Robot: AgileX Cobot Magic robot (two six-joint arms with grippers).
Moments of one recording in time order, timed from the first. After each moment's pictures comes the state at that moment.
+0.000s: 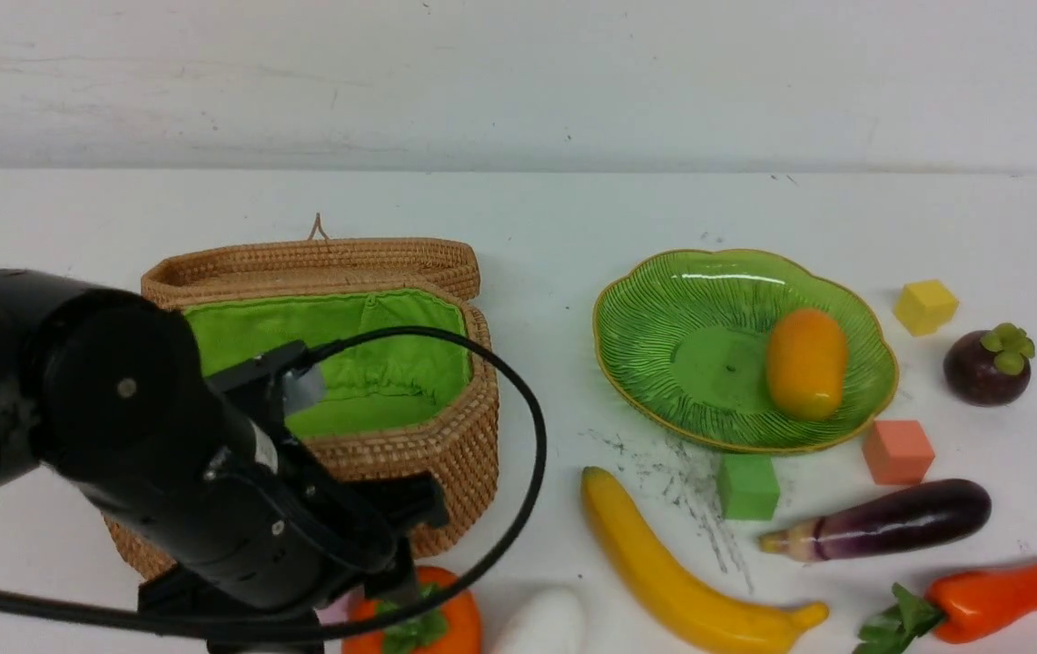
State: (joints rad) right arm -0.01 -0.01 0.01 0.03 0.40 -0.10; left arm -0.55 1.42 -0.92 -0.21 0.80 -0.69
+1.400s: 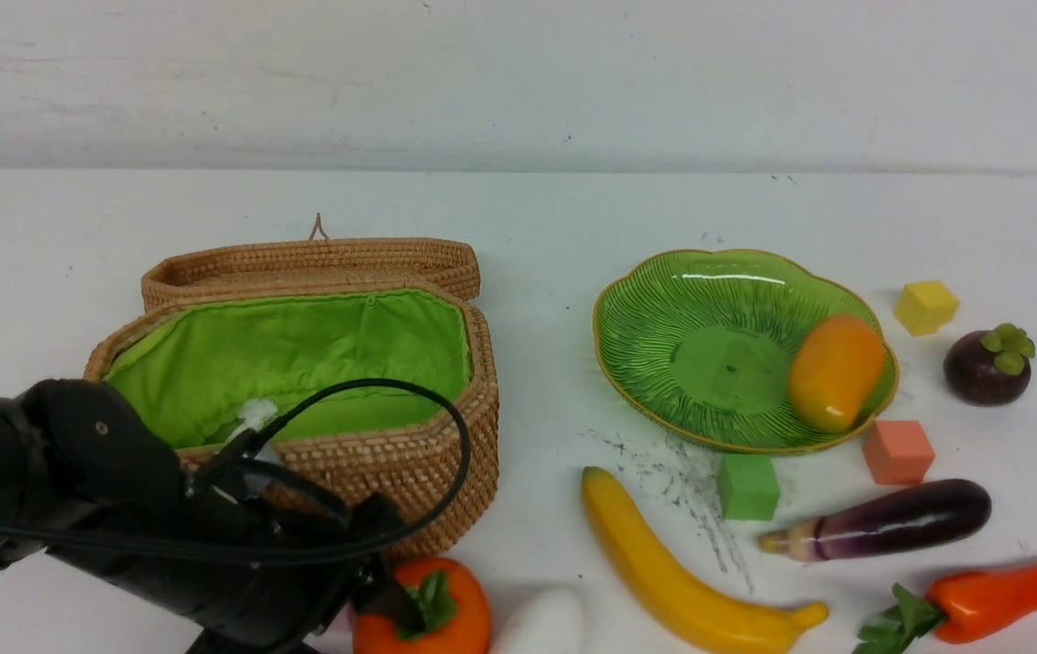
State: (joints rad) right arm -0.01 -0.01 0.01 0.03 0.40 -0.10; left arm -0.33 1.56 -0.72 -0.76 0.58 -0.25
